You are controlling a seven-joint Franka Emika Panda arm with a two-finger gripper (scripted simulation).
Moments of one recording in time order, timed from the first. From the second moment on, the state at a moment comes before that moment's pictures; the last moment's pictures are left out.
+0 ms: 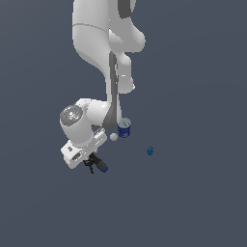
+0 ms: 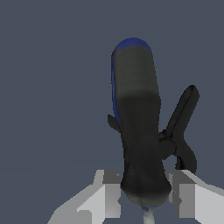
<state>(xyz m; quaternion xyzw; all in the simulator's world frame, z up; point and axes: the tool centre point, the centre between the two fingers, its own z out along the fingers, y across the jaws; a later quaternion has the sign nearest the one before) 0.046 -0.157 0.043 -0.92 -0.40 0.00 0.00</state>
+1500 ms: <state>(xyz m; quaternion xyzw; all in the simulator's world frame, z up) -0.016 -0.161 0.184 -0.92 -0.40 0.00 0.00</state>
